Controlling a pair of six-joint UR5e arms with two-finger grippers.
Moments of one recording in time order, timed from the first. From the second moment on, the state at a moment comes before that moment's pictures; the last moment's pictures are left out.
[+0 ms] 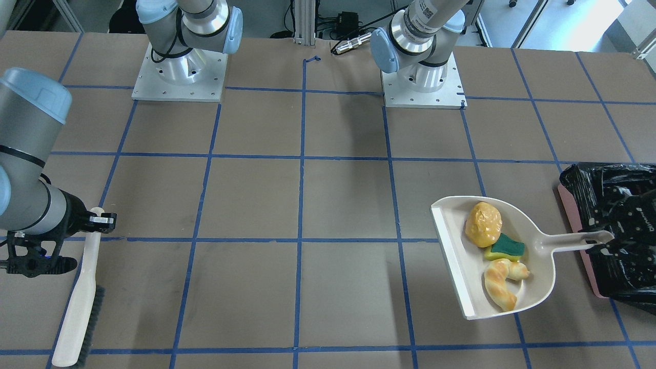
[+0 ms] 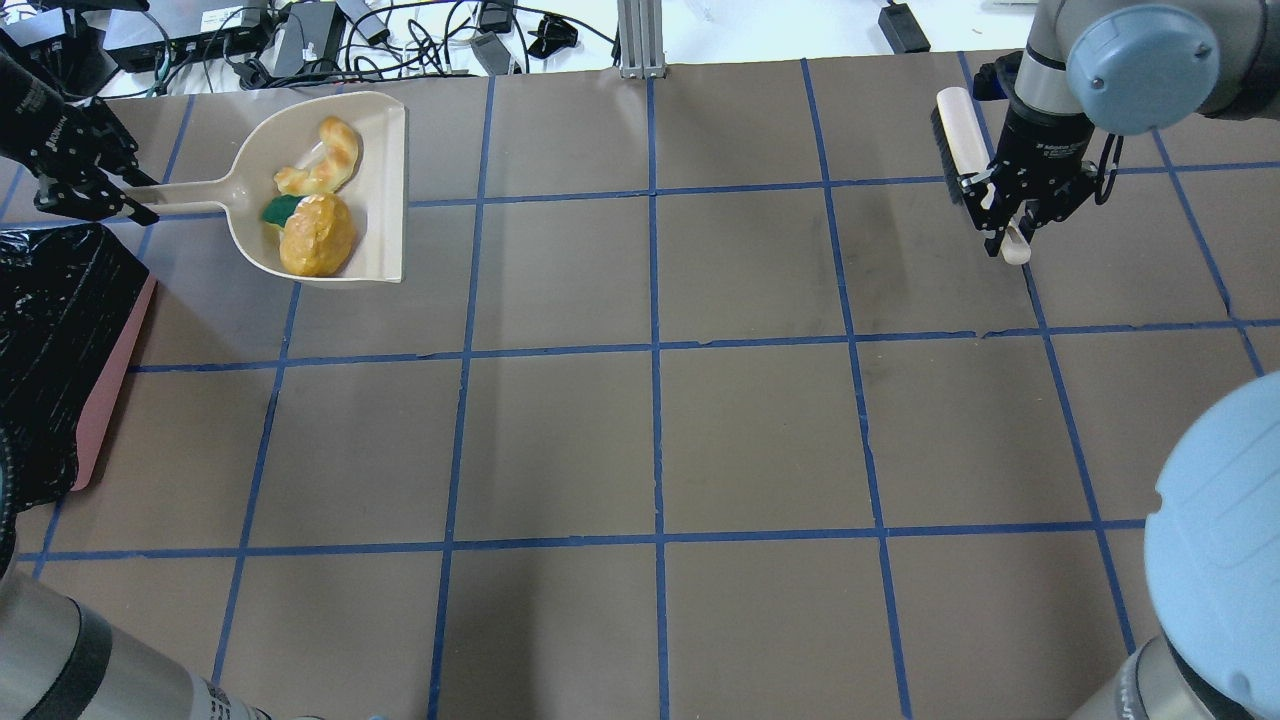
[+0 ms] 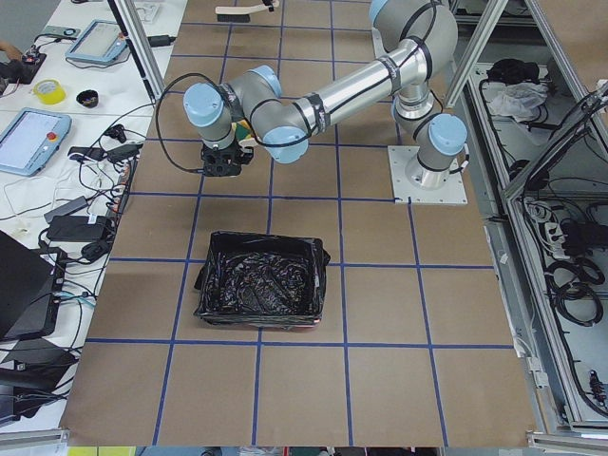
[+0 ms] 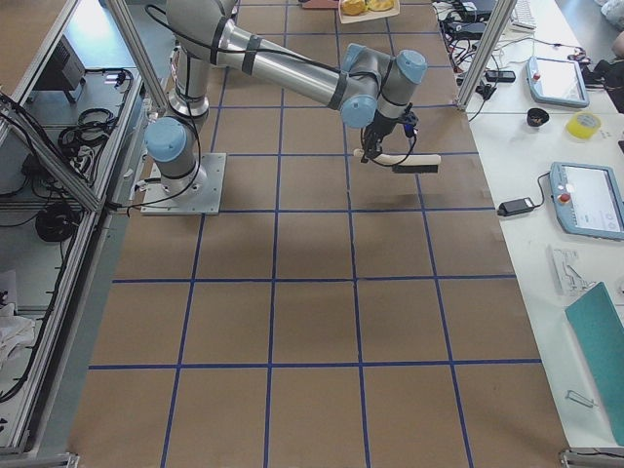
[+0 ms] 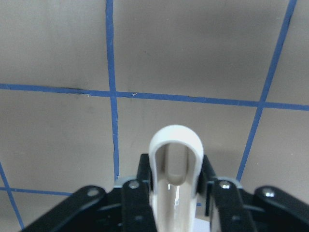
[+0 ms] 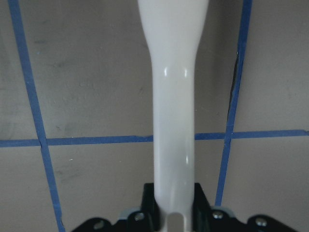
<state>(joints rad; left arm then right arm) -1.04 -2.03 -1.22 -1.60 1.38 -1.10 1.37 -1.16 1.50 -1.67 -1.70 -0.18</state>
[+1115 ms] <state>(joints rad) -0.81 -2.30 -0.73 -1.85 1.52 -0.98 1.26 -1.21 1.76 -1.88 -1.71 -0.33</state>
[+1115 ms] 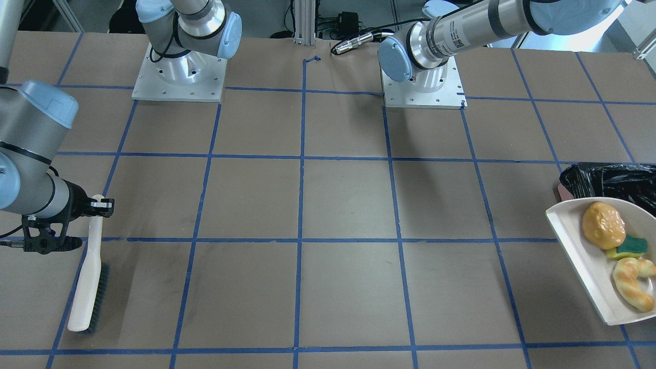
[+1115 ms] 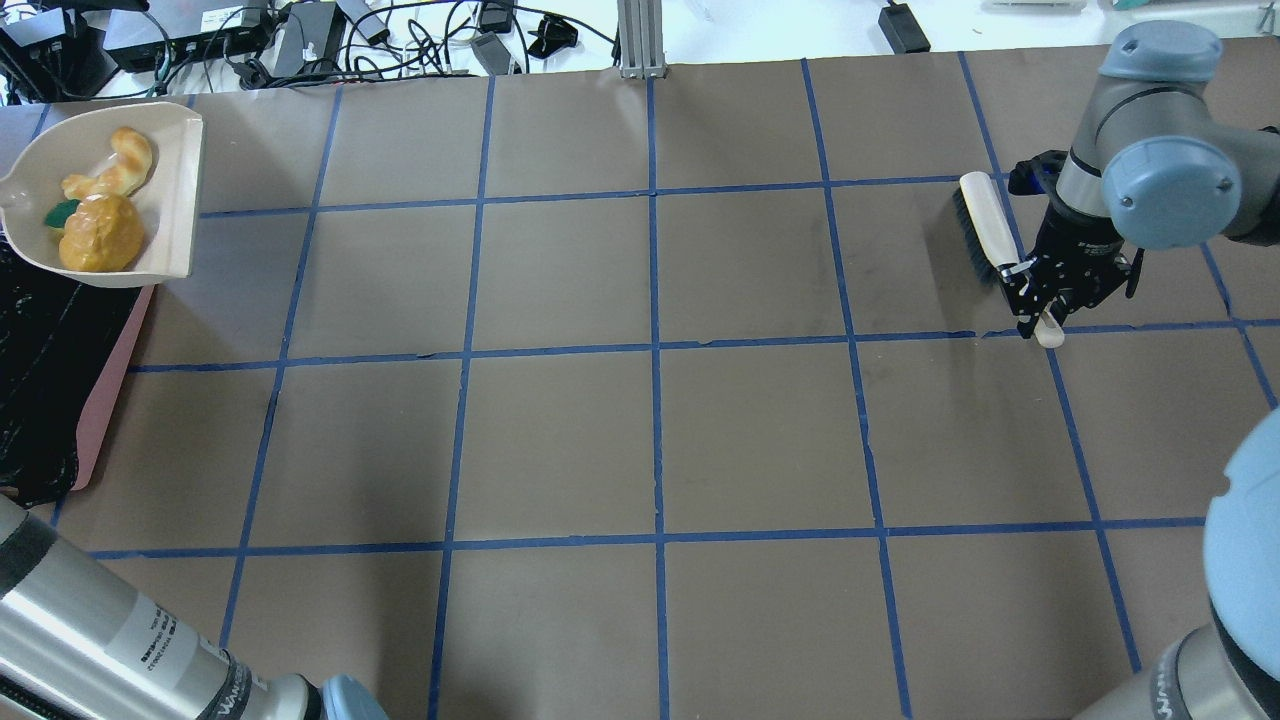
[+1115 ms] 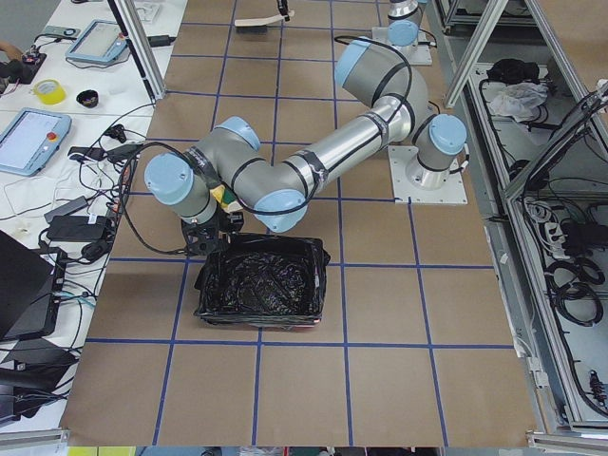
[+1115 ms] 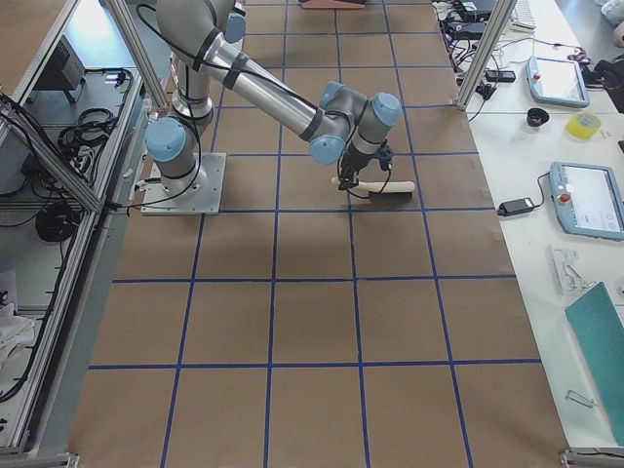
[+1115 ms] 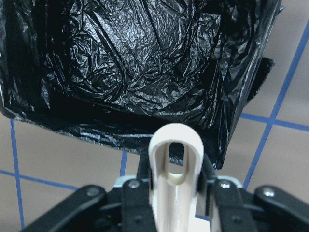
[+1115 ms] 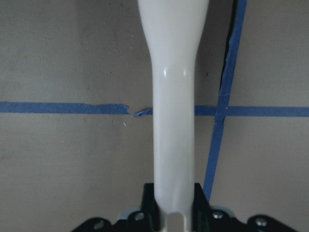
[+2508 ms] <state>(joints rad) -0.60 -2.36 -0.66 -1.68 1.67 -0.65 1.25 -1.24 1.80 -1.98 -1.70 -0.35</state>
